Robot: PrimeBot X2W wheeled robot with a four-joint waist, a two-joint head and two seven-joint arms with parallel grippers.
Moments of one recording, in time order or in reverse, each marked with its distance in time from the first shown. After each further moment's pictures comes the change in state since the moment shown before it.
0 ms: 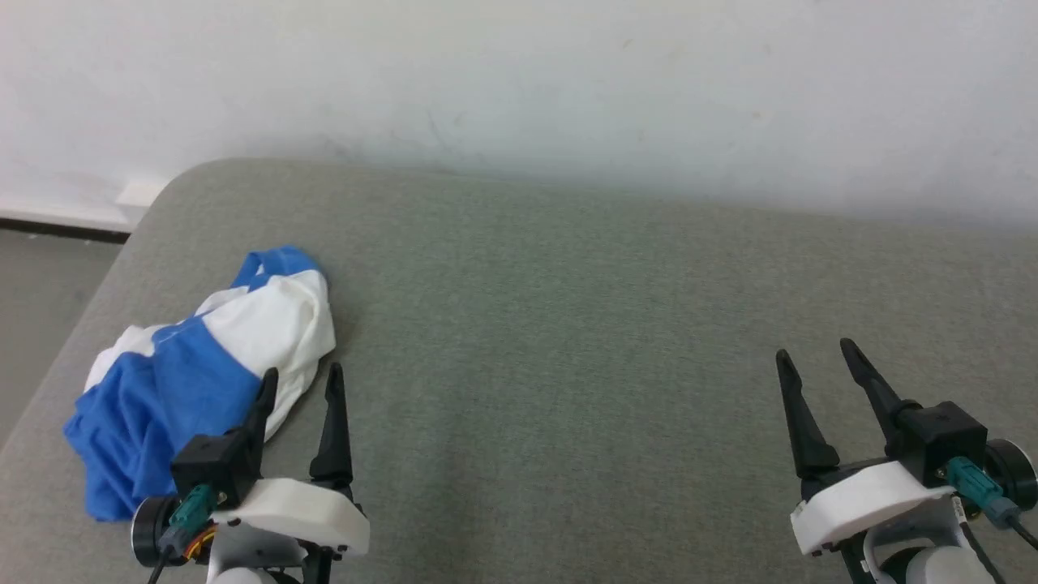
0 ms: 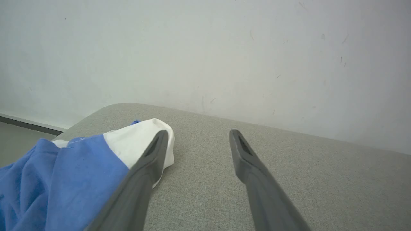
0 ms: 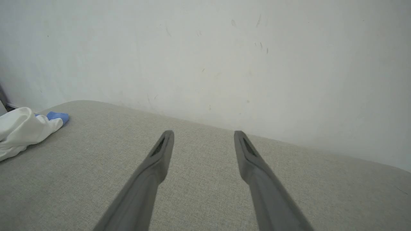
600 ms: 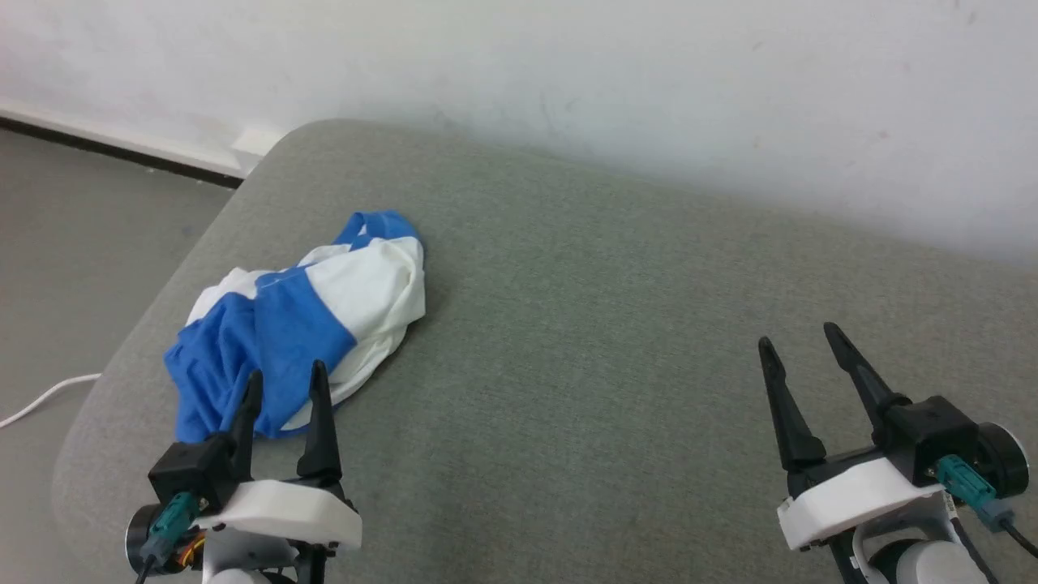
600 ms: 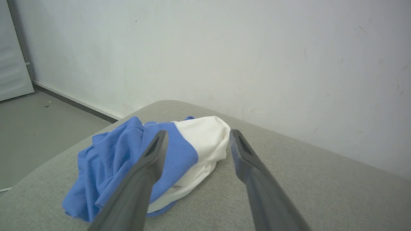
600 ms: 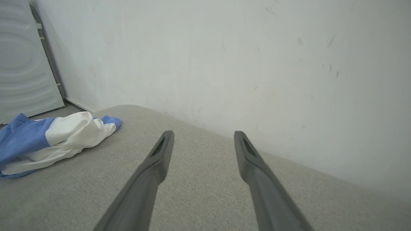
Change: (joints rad) left arm -0.001 0.000 0.012 0.011 -0.067 0.020 -0.040; right arm -0.003 0.000 0.040 -0.052 -0.011 0.000 0.000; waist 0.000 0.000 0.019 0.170
